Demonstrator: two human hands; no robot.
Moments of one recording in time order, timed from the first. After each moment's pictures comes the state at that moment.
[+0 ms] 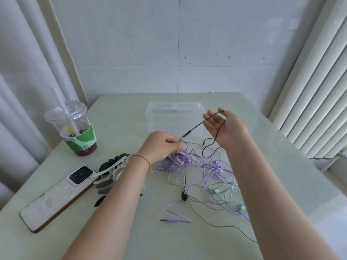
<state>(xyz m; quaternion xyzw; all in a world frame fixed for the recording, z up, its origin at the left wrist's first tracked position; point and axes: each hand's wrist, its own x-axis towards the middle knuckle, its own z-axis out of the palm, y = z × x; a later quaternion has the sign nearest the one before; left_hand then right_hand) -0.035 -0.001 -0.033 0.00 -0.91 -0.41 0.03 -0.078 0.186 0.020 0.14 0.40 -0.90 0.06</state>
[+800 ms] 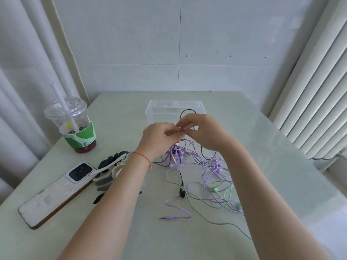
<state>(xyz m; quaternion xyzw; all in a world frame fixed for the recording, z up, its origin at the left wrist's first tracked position) -0.033 0.001 -0.024 -0.03 -0.89 -0.43 0.13 -0.064 0.166 0.010 -0.29 0.88 -0.37 -0.01</state>
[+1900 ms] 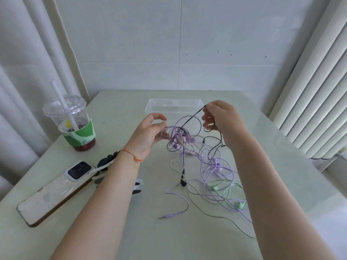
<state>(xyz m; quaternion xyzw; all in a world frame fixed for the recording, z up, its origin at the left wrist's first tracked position) -0.034 -0.017 -0.027 0.01 -0.63 -0.78 0.06 -0.071 0.185 0.028 -0.05 0.75 -0.66 -0.01</state>
